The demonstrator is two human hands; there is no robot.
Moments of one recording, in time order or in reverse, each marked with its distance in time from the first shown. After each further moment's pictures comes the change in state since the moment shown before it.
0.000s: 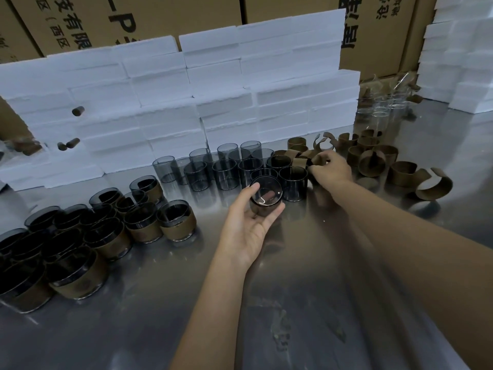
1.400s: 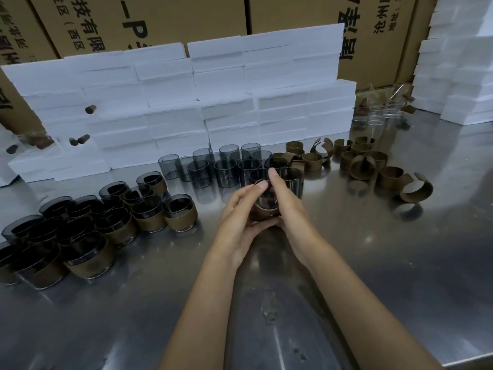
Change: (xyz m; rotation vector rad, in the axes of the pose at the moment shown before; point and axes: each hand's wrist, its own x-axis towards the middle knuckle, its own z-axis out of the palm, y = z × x) left_hand -0.029 0.003 0.005 0.402 -0.028 0.132; right_hand -0.158 -0.024 0.010 0.490 -0.490 0.081
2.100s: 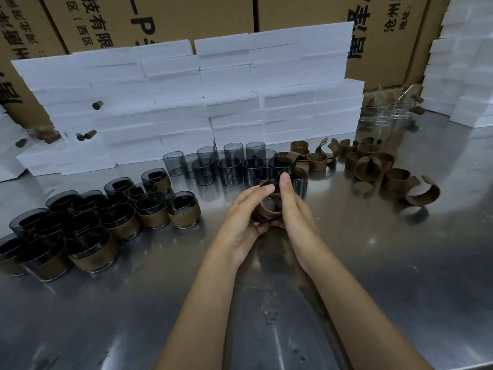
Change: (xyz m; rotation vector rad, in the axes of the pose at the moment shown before) left_hand -0.001 0.004 -0.001 0.104 -0.082 -0.062; right_hand 0.001 0.018 -0.002 0.011 0.107 -0.137
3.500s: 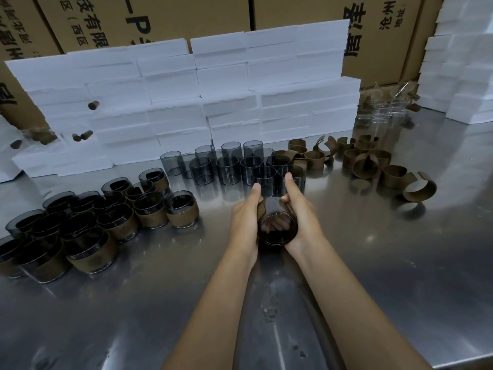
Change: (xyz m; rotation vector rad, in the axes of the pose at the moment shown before) left_hand -0.002 -0.012 0.019 0.051 0.283 0.062; right_hand -0.002 -0.017 0.002 0.581 0.090 0.289
